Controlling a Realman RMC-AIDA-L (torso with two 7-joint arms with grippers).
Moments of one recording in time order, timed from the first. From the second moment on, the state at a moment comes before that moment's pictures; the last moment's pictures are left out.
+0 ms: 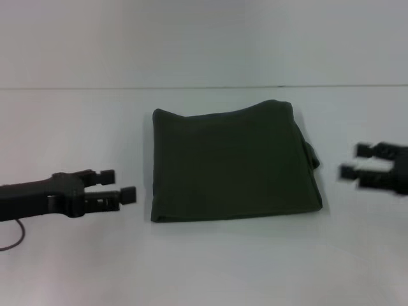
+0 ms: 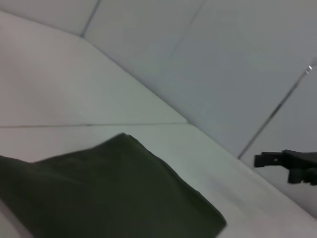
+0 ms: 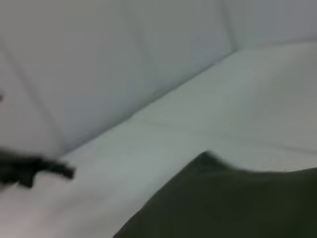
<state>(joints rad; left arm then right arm) -0.45 -2.07 0.51 0.81 2.09 1.72 -1.73 0.45 2.00 -0.65 -0.78 -1.96 -1.59 1.63</state>
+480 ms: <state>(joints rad) -0.52 -2.10 0.72 0.83 2.10 1.62 -1.65 0.52 2.09 -0.78 -0.81 -2.05 -1.58 1.52</state>
